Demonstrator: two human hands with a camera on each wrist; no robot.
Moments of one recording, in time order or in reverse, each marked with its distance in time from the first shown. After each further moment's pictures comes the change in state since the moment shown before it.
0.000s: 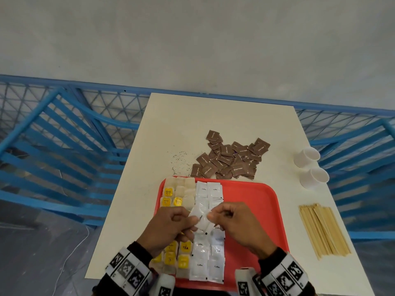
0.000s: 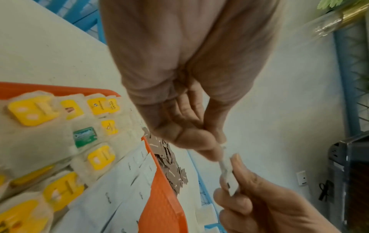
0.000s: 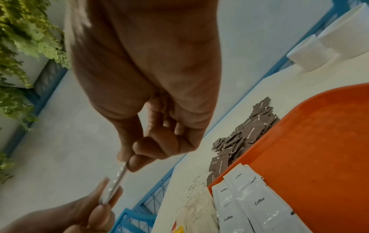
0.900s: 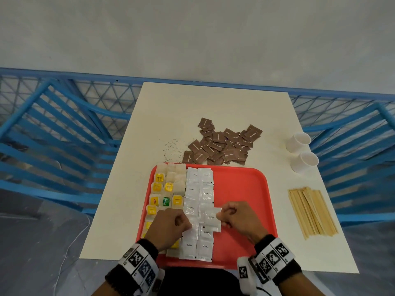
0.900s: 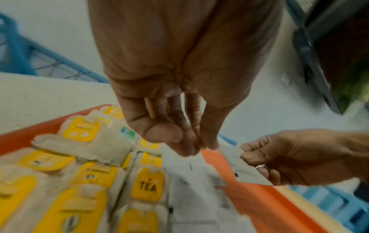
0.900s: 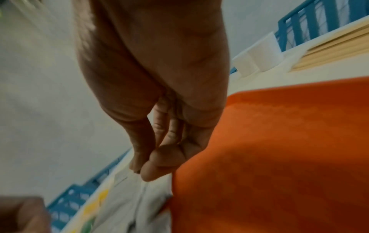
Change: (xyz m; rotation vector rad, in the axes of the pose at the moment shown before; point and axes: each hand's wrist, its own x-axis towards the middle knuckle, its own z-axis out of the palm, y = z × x) left_hand 0.010 -0.060 0.027 0.730 0.087 0.123; right_hand -0.007 0.079 -0.030 0.024 0.032 0.237
